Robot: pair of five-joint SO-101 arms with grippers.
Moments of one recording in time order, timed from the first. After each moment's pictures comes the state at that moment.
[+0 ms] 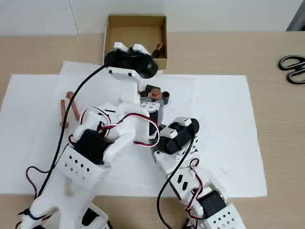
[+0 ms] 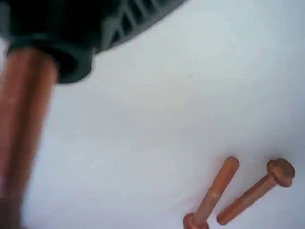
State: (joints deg) left arm 29.9 -35.3 22.5 64.0 25.5; right arm -33.3 -94.7 94.2 25.8 -3.6
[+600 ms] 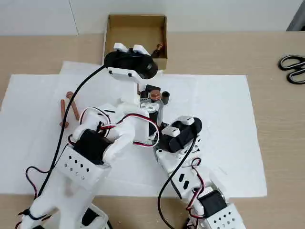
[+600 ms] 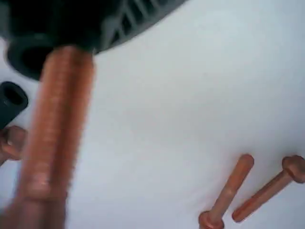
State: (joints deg) left arm 29.9 -35.3 22.5 64.3 25.5; right arm -31.7 -94.7 94.2 25.8 -3.6
